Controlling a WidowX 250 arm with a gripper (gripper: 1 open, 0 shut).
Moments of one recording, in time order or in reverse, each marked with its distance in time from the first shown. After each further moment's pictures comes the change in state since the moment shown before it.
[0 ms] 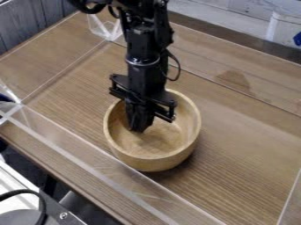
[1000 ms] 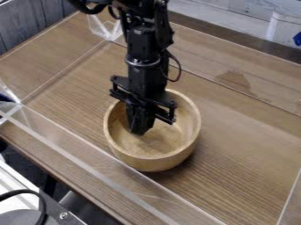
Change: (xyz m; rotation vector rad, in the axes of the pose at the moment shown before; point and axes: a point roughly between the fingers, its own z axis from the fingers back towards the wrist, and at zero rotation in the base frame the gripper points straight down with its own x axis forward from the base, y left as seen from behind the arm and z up) arm -0.003 -0.003 -0.001 -0.021 0.021 -0.014
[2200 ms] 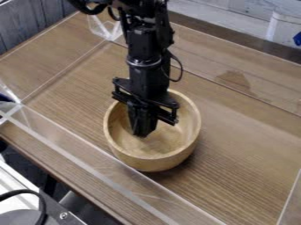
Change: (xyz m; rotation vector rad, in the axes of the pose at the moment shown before) arm -0.002 -0.004 0.001 -0.043 0.008 -0.005
